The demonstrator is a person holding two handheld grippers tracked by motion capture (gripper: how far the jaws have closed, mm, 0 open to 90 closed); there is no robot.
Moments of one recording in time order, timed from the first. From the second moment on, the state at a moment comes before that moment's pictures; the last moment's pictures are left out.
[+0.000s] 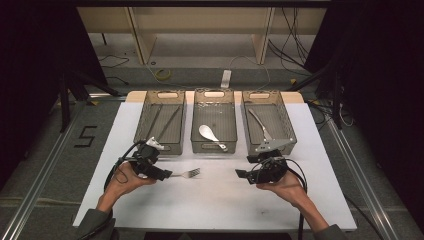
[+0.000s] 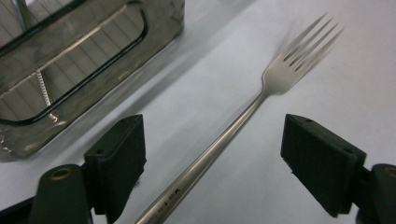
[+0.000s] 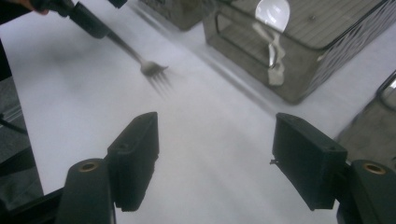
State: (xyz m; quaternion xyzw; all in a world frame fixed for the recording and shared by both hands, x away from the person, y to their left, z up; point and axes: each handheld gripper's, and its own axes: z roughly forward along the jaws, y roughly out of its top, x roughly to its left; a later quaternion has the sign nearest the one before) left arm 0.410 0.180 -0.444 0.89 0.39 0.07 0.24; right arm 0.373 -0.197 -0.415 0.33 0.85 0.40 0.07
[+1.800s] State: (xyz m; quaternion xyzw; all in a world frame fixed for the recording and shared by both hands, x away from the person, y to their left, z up) left arm 0.417 0.154 -0.462 0.96 0.26 0.05 0.11; right arm 0.355 -0.196 -0.431 0.31 0.87 0.38 0.06
